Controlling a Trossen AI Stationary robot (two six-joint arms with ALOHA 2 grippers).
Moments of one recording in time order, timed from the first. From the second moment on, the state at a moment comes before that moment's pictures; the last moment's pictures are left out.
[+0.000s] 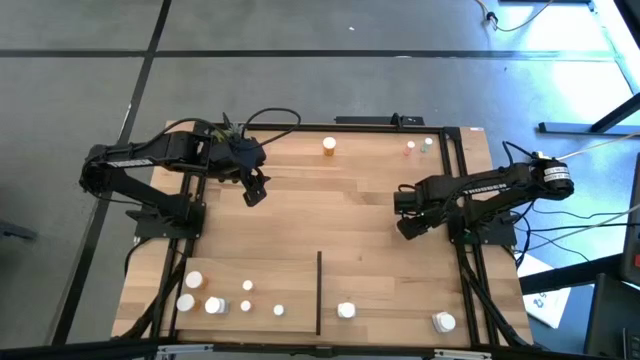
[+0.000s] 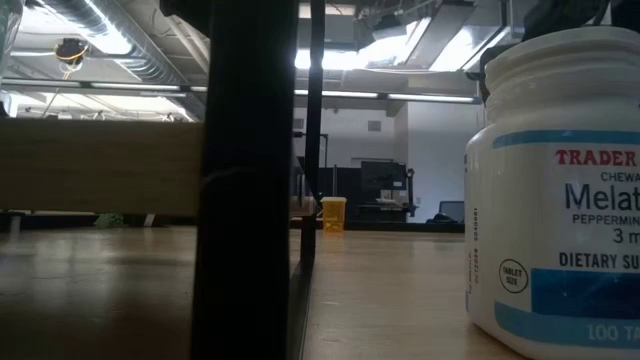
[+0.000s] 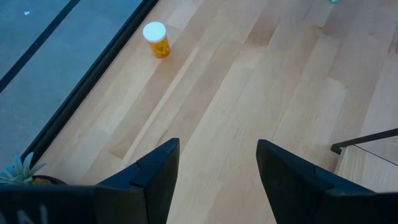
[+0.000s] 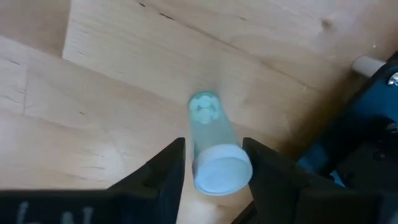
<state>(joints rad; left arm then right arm) 0.03 1.21 1.42 -1.16 -0.32 -0.39 -0.03 1.31 0.68 -1.11 -0.15 1.09</state>
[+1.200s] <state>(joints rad) 0.03 1.21 1.42 -1.17 -0.32 -0.38 -0.11 1.56 1.45 -1.24 -0.11 0.64</state>
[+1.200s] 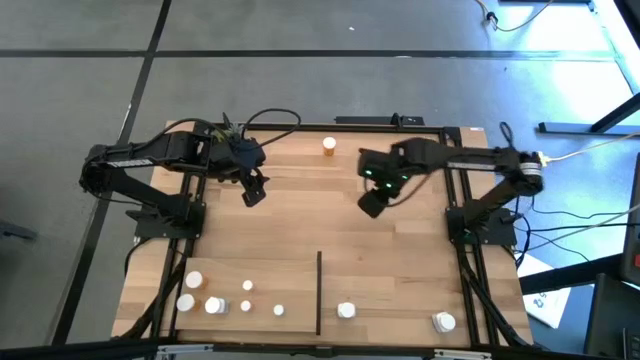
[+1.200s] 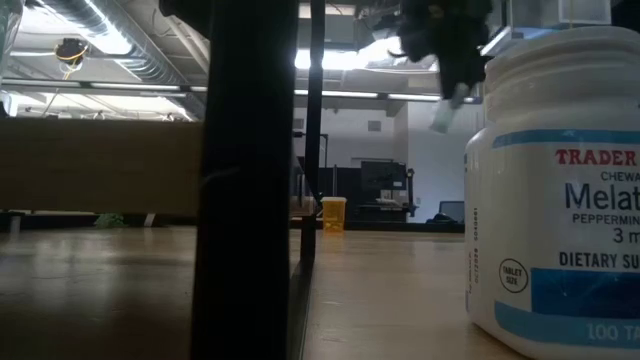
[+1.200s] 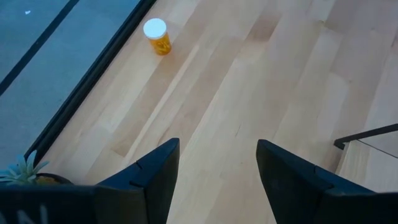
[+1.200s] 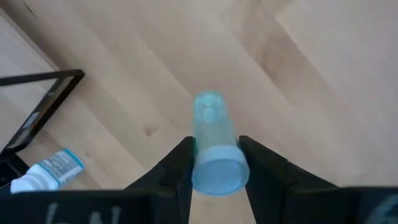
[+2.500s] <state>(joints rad) -0.09 1.15 1.43 -1.19 -0.26 -0.45 -0.14 2.38 2.19 -1.38 -0.07 0.12</state>
